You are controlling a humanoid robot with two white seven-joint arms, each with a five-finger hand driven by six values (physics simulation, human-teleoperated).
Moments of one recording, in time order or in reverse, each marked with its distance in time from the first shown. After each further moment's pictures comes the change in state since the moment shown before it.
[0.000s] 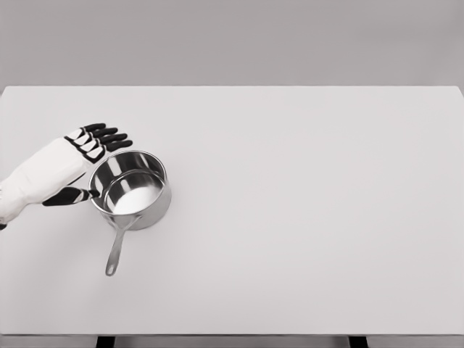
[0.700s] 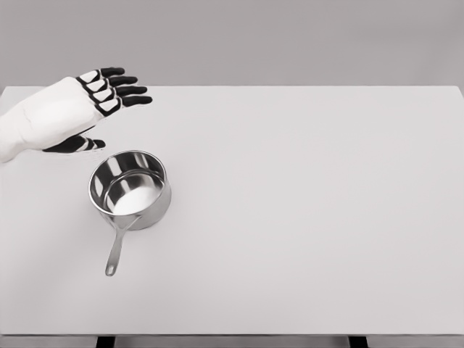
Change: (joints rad) left arm -0.388 0.181 -0.250 -0.008 0.092 0.001 -0.029; right arm 0.000 0.000 0.000 0.000 0.000 0.000 0.000
